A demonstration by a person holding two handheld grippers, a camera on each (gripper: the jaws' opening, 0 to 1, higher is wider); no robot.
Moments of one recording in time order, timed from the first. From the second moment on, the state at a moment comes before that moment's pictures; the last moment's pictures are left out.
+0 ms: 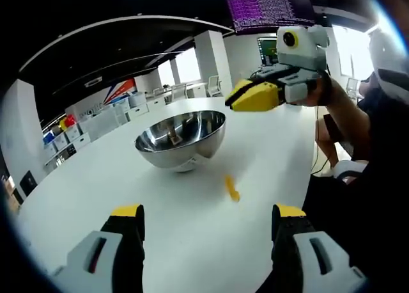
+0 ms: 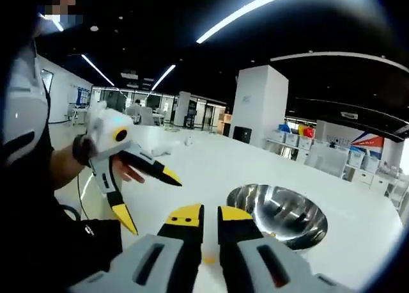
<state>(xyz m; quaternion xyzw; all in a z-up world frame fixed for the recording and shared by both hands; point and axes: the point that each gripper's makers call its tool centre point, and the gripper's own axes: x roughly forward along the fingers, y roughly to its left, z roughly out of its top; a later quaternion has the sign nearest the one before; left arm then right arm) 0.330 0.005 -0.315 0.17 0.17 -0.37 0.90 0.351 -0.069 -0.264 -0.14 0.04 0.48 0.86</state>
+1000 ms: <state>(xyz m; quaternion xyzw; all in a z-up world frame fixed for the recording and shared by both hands) 0.324 -0.004 -0.307 0.18 0.17 -0.38 0.89 0.386 -0.065 -0.367 -0.17 0.15 0.45 0.86</state>
